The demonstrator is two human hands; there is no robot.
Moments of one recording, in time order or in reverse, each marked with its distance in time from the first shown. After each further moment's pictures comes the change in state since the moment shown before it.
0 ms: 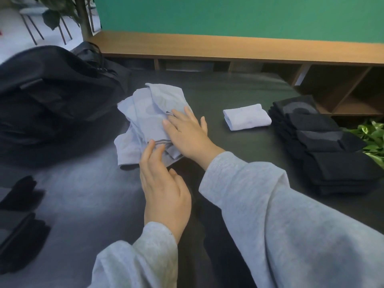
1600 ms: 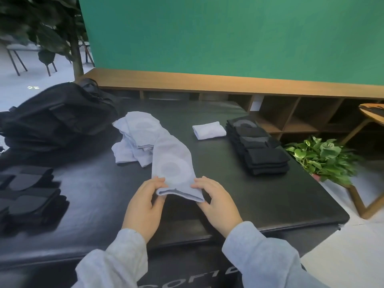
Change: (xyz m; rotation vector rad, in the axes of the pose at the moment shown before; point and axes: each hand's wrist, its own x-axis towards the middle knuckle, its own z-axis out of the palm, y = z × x) left_hand -0.061 0.005 -0.068 -0.113 -0.370 0.002; right_hand -0.231 0.035 -0.008 0.109 0.268 0.022
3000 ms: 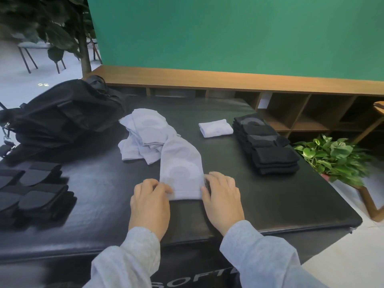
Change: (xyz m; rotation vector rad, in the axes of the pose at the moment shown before) left_hand -0.002 -0.002 0.007 0.525 0.064 0.007; right_hand 0.006 -0.011 0.008 -0.391 0.047 0.160
